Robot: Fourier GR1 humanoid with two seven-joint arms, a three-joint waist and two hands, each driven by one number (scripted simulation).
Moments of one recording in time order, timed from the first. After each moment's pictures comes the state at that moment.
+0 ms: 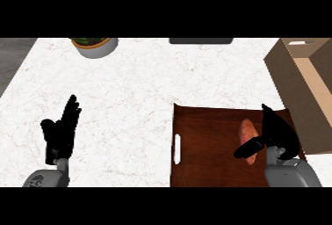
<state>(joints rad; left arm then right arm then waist) -0.08 0.22 -0.04 -1.32 0.09 0.27 0.02 -0.17 -0.19 0.16 -1.64 0.75 0.23 1.09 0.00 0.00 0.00</state>
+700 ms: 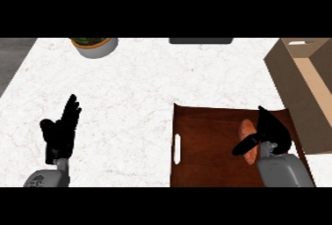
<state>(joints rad) -0.08 0.19 -0.01 -1.33 0.06 0.25 0.02 -0.20 -0.13 0.09 -1.49 0.82 0.22 1.03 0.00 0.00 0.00</state>
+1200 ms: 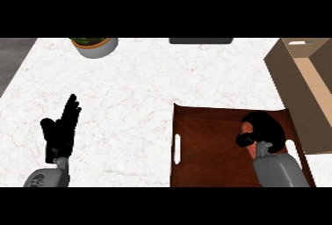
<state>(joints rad) -0.09 0.18 0.02 -1.31 0.03 0.22 0.02 -0.21 -0.12 0.10 -1.42 0.89 0.17 0.93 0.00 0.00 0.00</state>
